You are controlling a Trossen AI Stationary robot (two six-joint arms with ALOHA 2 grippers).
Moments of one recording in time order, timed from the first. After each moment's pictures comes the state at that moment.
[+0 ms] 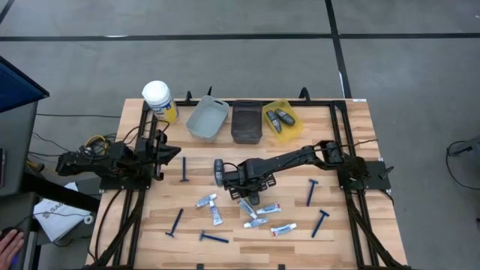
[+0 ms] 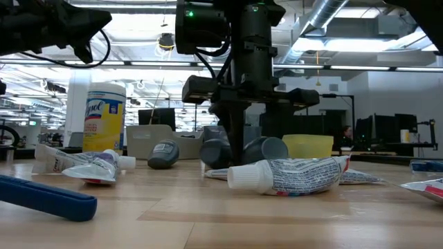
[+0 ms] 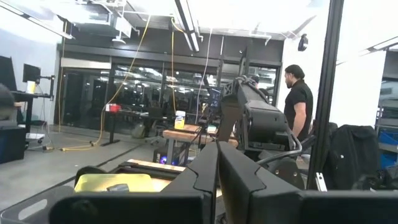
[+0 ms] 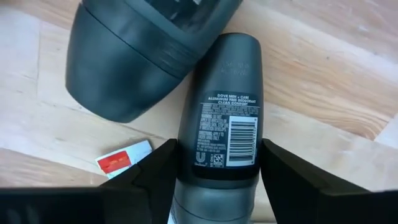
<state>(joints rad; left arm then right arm) -0.03 0.00 0.01 0.34 -0.17 -0.08 0.15 2.26 1.81 -1.10 -0.06 1.35</state>
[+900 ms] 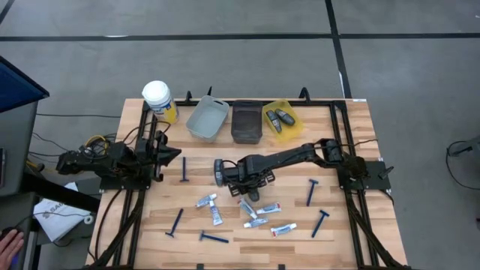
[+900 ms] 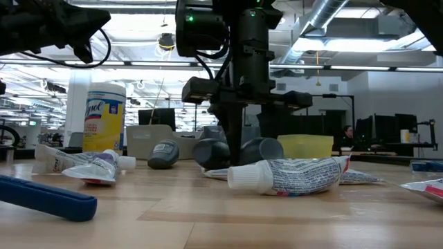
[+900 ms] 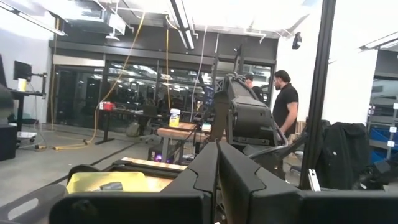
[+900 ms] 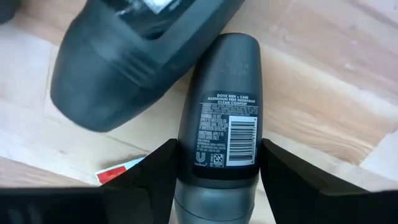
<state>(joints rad) -0.05 0.00 0.01 0.34 -0.17 -0.08 0.12 2.26 1.81 -1.10 -0.04 1.28</state>
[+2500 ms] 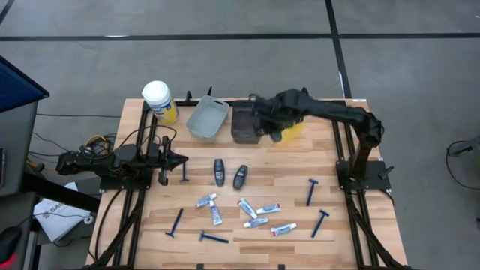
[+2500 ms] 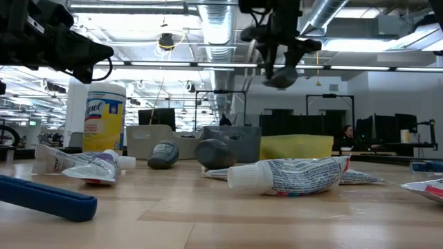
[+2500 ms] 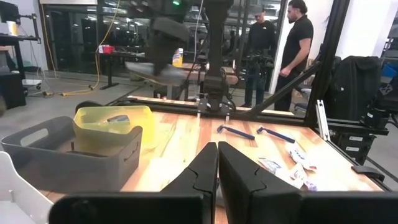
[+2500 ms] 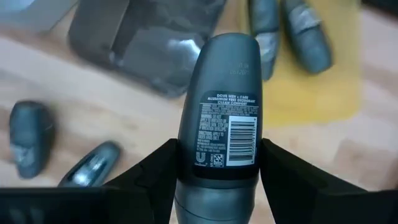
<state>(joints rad) -0.04 0.00 0.01 0.05 -0.15 -0.08 -0.26 1.82 1.81 -1.38 0.22 0.91</state>
